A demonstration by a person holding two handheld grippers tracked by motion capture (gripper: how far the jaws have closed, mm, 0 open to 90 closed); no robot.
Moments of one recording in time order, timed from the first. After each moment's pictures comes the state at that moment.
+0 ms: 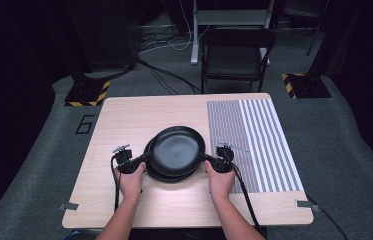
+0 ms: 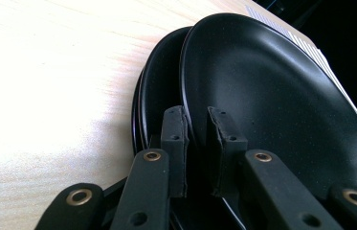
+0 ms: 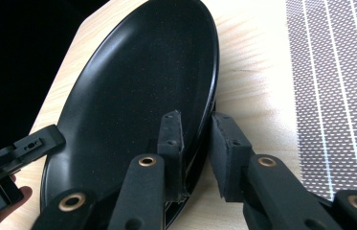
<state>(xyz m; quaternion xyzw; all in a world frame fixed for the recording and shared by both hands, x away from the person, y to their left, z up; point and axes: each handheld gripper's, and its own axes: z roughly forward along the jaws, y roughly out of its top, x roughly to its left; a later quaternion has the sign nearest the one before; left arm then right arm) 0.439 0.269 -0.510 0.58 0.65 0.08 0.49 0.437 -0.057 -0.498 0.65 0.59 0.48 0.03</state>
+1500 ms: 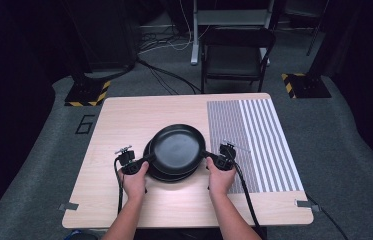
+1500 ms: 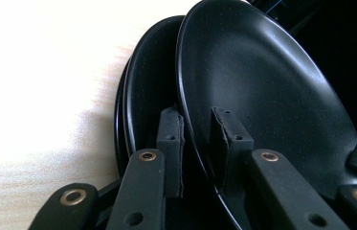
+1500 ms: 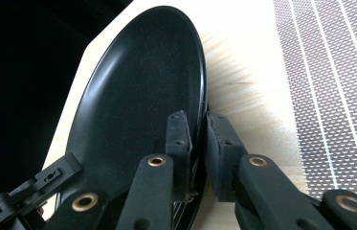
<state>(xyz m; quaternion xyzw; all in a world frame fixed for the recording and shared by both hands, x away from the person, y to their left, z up) 0.440 0.260 -0.518 0.55 0.66 0.06 0.50 0.446 -0.061 -0.502 0.68 0.54 0.50 0.00</state>
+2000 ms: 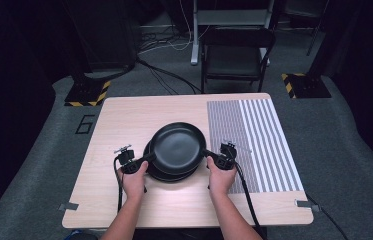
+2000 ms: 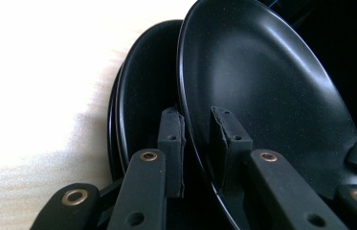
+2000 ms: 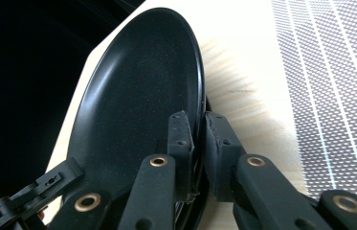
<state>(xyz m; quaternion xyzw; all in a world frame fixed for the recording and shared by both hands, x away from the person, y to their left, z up) 0.439 0.261 -0.512 0.55 0.66 0.06 0.51 0.444 -0.062 -0.496 0.68 0.53 0.51 0.01</state>
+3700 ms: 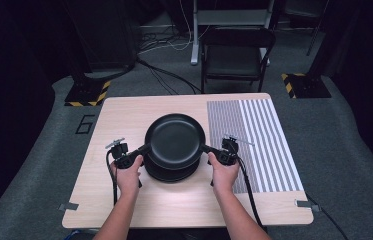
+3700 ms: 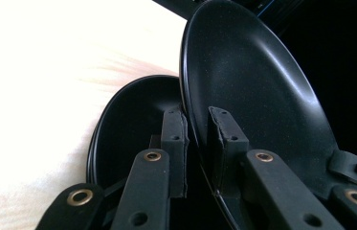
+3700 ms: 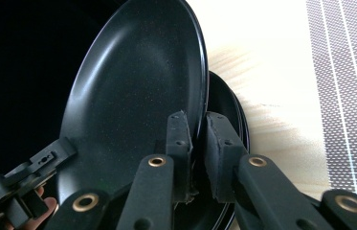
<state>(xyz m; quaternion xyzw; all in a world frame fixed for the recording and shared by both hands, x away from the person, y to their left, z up) 0.435 0.267 -0.470 0.56 0.62 0.08 0.54 0.445 -0.068 -0.469 0.64 0.55 0.53 -0.01</state>
